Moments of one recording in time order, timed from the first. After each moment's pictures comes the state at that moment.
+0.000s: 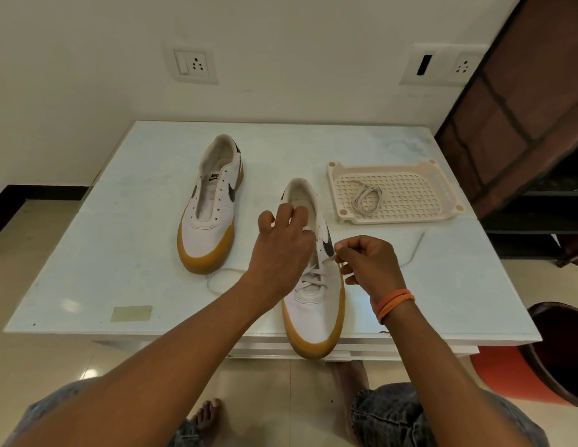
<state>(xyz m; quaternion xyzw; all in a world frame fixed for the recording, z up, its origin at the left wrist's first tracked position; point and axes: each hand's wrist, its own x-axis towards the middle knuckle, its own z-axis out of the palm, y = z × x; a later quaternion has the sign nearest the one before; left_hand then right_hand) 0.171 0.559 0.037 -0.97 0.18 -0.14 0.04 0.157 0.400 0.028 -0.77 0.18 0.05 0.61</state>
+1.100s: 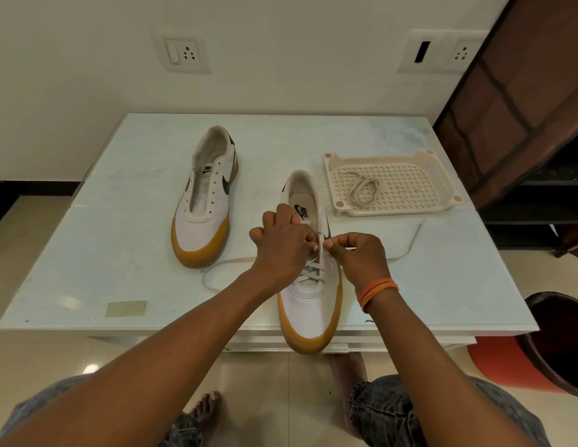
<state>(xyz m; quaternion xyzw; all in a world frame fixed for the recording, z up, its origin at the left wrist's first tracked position) 0.177 0.539 0.025 -0.98 0.04 0.02 -0.17 0.166 0.407 0.006 -0.82 0.15 0.01 0.55</state>
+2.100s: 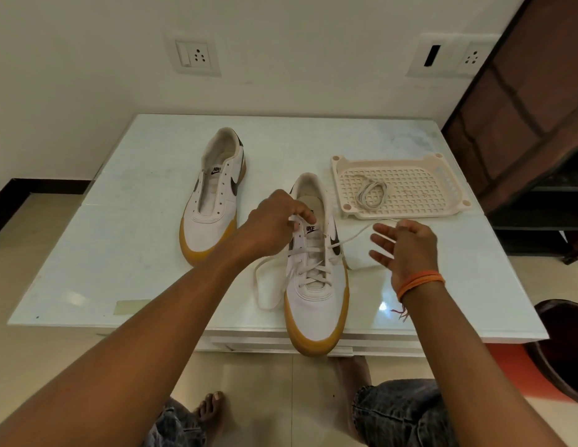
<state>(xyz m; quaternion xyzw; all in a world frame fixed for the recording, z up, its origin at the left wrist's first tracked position) 0.214 0.584 0.053 -0.94 0.13 0.11 -0.30 0.175 0.371 0.035 -0.60 0.33 -0.04 0.73</state>
